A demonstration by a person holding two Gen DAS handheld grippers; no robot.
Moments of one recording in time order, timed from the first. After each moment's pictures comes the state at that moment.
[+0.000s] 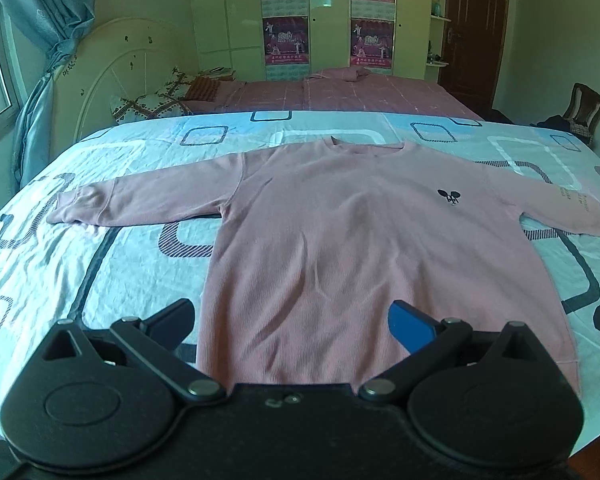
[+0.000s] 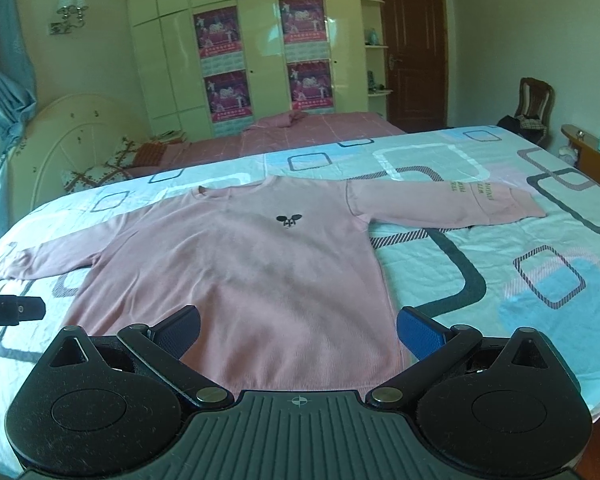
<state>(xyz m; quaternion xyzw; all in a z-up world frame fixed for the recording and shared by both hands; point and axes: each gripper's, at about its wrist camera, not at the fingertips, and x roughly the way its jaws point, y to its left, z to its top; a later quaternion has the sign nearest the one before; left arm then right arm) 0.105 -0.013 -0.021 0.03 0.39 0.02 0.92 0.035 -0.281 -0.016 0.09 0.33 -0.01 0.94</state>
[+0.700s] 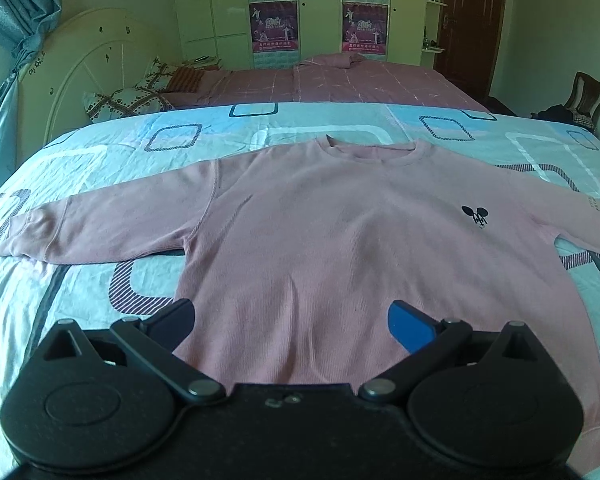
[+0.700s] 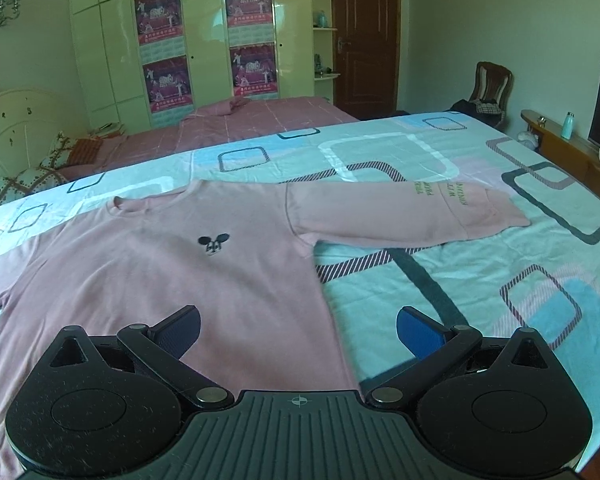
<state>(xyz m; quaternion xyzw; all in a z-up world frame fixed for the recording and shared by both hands) 0.219 -0.026 -0.059 0.03 0.41 0.01 0.91 0.154 -0.332 -0.053 0.09 0.36 -0.09 0.92</state>
